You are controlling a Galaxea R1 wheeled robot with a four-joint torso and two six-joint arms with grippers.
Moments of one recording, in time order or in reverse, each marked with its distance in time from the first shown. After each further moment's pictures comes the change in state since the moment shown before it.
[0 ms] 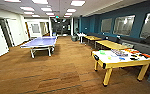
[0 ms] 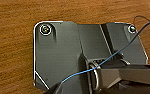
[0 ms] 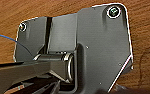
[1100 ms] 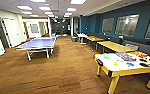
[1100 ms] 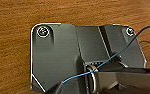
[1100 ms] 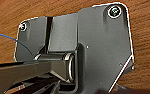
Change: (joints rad) left arm -0.004 0.013 -0.001 -0.001 -0.001 0.000; right arm -0.004 0.006 -0.006 0.000 0.001 -0.003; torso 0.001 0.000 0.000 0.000
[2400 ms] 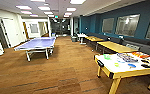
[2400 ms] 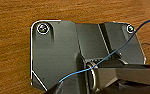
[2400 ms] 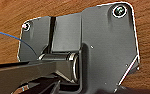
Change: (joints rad) left arm 0.006 -0.001 -0.001 -0.001 0.005 0.000; right arm 0.004 0.017 0.000 -0.001 -0.002 -0.001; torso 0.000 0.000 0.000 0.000
